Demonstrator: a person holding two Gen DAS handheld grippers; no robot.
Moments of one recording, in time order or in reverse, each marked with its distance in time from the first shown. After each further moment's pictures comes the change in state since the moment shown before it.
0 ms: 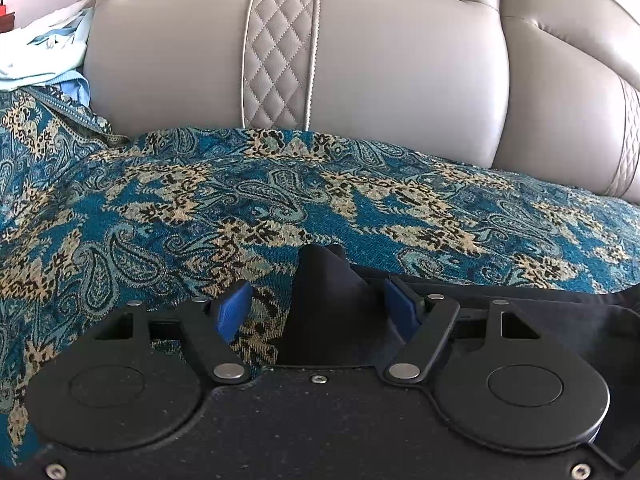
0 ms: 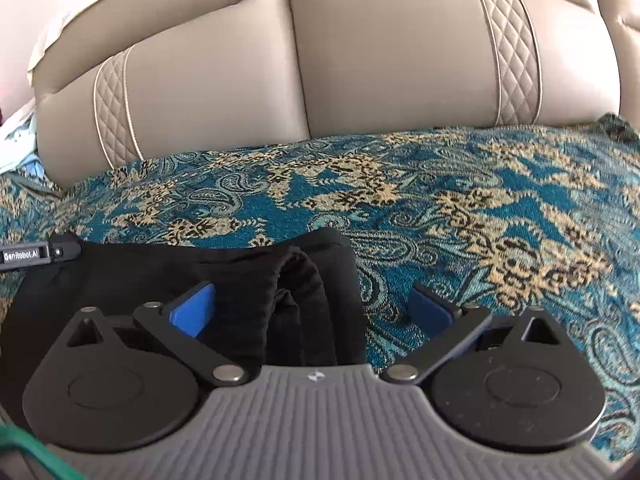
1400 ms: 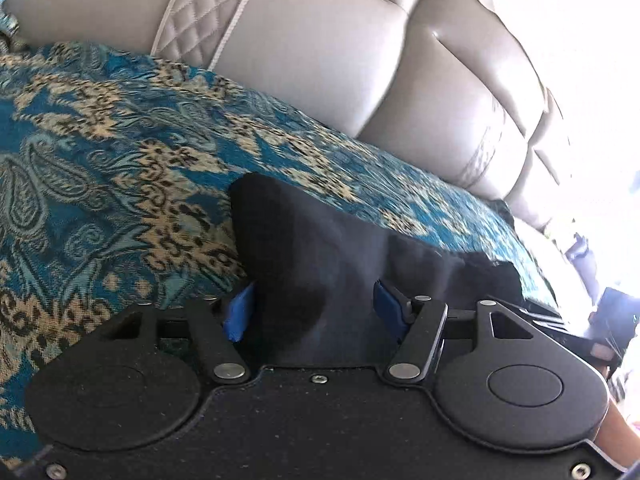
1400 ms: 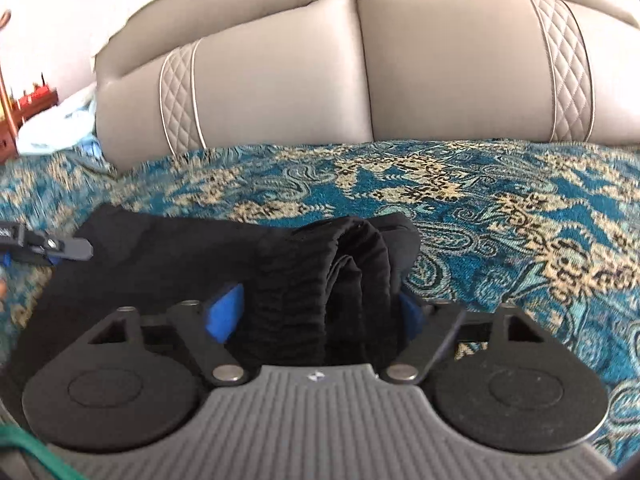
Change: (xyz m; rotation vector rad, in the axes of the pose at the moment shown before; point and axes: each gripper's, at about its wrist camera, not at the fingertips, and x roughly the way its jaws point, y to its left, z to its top) left arm -0.022 0.068 -0.014 -0.128 0.154 -0.565; right arm -0.008 0.014 -0.016 -0.086 -0.032 0.165
